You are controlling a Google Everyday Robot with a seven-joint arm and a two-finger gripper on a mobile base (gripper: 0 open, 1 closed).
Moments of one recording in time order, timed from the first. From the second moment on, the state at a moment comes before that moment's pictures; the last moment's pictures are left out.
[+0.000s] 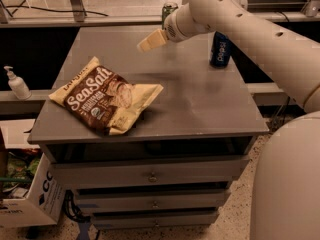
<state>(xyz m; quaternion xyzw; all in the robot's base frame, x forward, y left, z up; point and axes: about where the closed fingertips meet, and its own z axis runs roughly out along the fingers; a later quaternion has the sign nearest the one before) 0.805 -0.021 0.897 -0.34 0.81 0.11 0.46</state>
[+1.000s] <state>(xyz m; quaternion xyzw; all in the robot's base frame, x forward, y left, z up) 0.881 -0.021 0.867 -0.30 0.80 0.10 0.51</state>
